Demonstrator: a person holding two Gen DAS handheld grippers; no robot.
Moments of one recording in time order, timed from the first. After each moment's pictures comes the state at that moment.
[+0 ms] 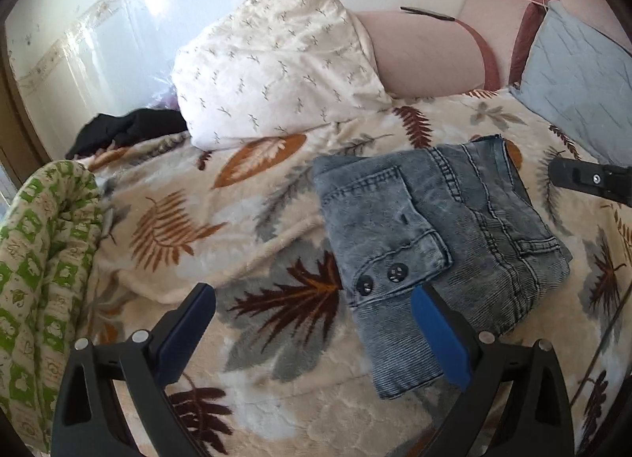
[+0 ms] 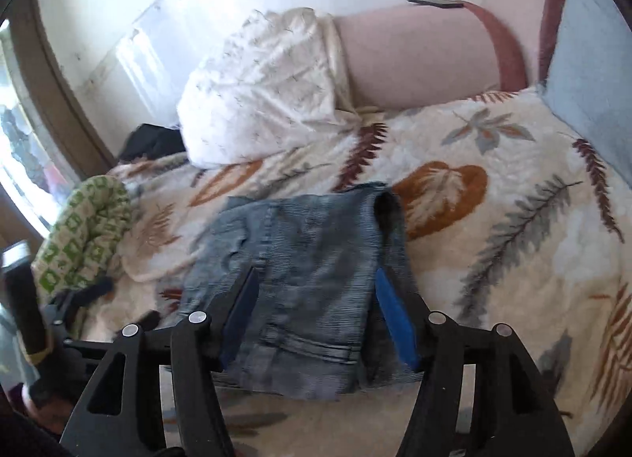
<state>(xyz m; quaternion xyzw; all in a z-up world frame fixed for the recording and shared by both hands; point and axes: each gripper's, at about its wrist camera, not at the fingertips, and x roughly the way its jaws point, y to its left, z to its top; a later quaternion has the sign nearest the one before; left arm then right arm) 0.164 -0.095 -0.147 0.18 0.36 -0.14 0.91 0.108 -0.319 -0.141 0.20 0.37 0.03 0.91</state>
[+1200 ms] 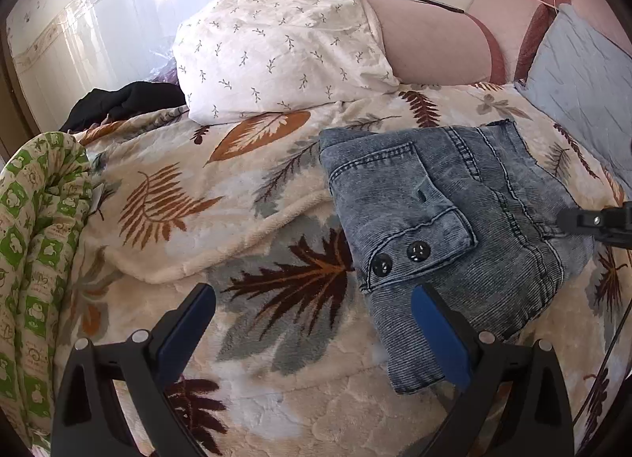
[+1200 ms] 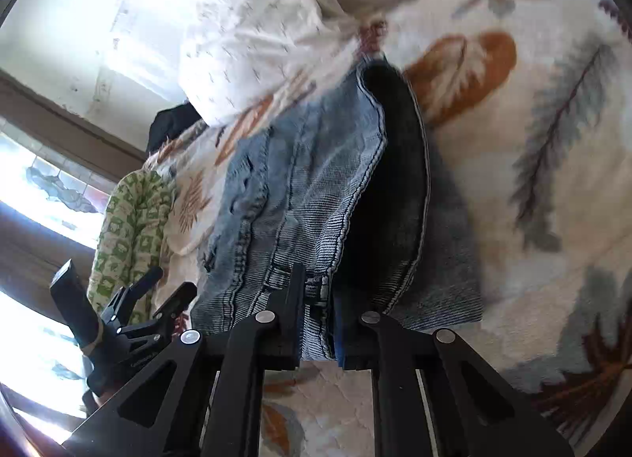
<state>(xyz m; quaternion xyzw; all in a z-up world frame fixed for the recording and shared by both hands) 0.175 -0.082 -0.168 0.15 0.39 -0.15 0.89 0.114 -0.345 -0.197 0.34 0.45 0.10 0.82</state>
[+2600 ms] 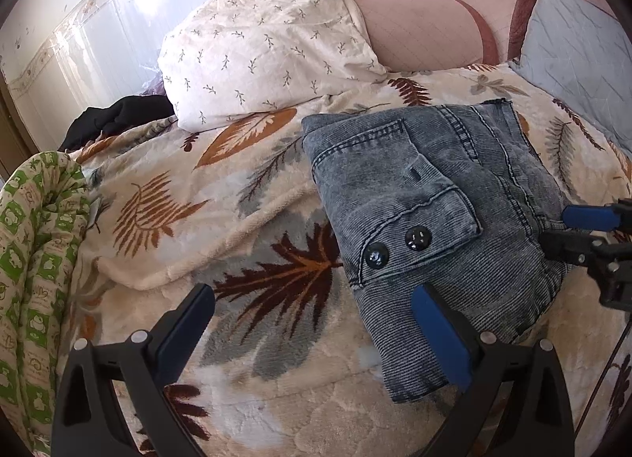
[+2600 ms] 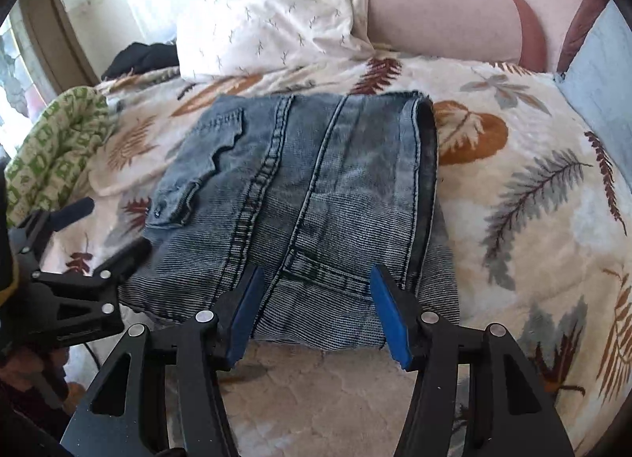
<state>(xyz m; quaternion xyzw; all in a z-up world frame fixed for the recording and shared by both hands) 0.170 -0.101 -0.186 0.19 0.38 -0.14 0.89 0.110 -0.278 -0.194 0.11 0.47 0.01 0.88</state>
